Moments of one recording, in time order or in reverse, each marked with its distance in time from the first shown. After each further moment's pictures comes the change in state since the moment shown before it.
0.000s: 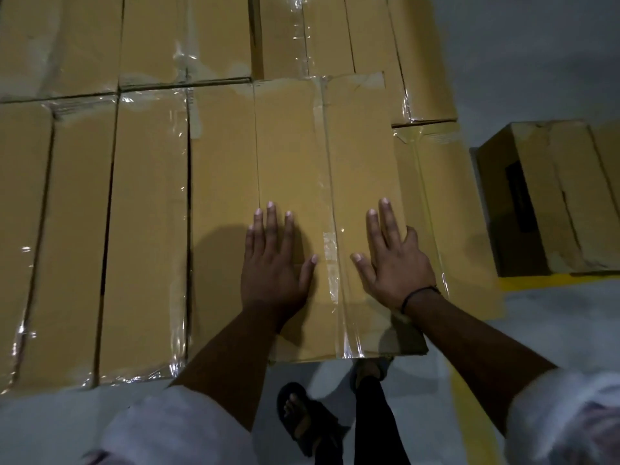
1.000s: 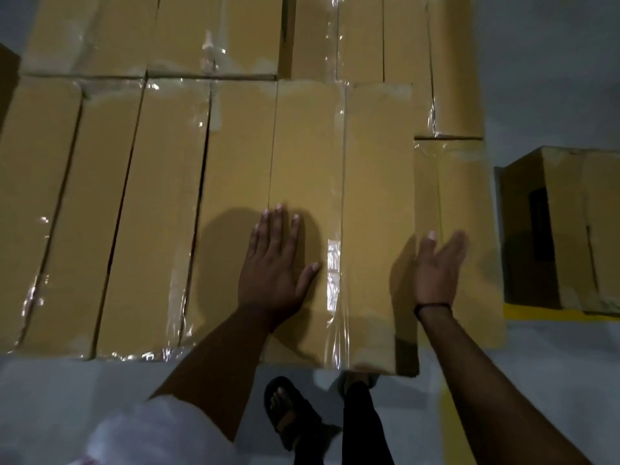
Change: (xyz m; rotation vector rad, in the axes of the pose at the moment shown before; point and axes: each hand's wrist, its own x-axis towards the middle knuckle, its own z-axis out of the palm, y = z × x) left_hand 0.003 0.002 -0.006 -0.021 0.005 -0.013; right_hand 0.023 0.023 -0.004 0.852 0.217 0.584
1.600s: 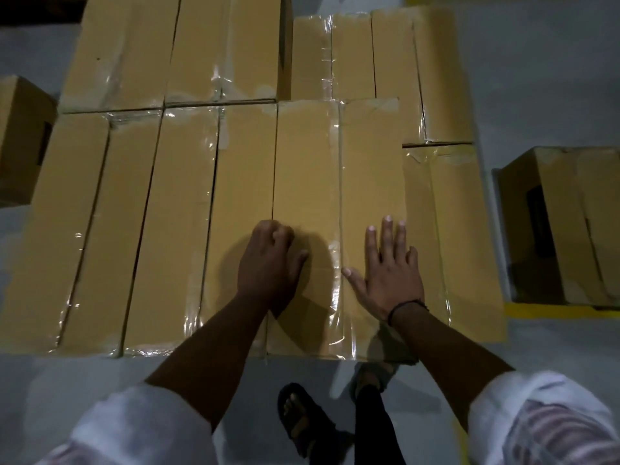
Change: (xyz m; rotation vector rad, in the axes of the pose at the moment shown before) left_hand 0.005 -0.004 -0.031 -0.079 0.065 -0.045; right_hand -0.034 -0.005 0.005 -0.929 -0.257 -0.563
